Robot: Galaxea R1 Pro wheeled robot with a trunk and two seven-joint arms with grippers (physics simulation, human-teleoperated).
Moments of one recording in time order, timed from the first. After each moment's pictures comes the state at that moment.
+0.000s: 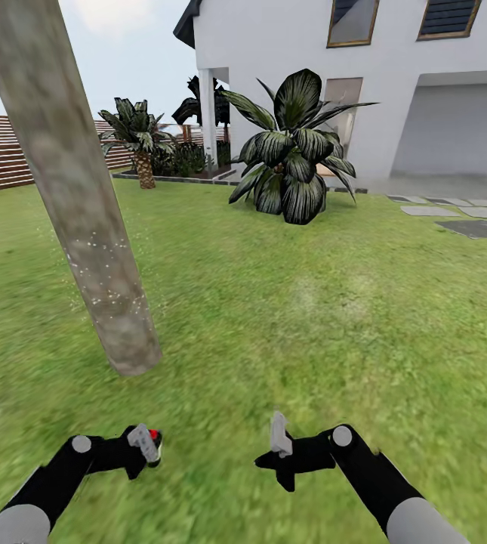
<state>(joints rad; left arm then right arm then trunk) -0.54 0.17 0.14 -0.62 -0.67 -0.09 -0.87 -0.55 -0.05 0.31 -0.75 0.37 -0.15 1.07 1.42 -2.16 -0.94</state>
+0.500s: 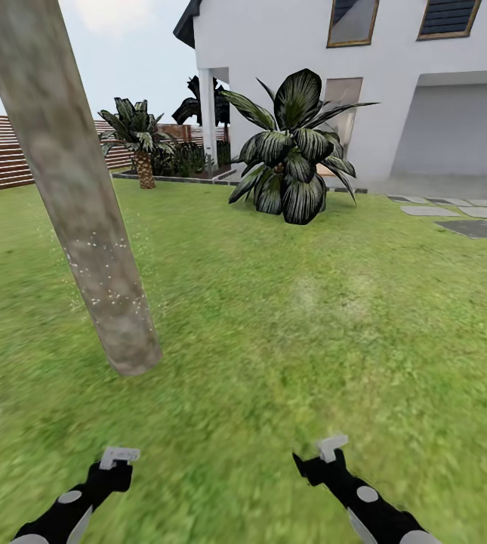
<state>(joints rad) -0.54 0.14 0.37 -0.24 -0.34 -0.18 -0.23 -0.55 -0.04 0.29 -0.25 -0.10 -0.30 0.18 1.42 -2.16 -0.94</state>
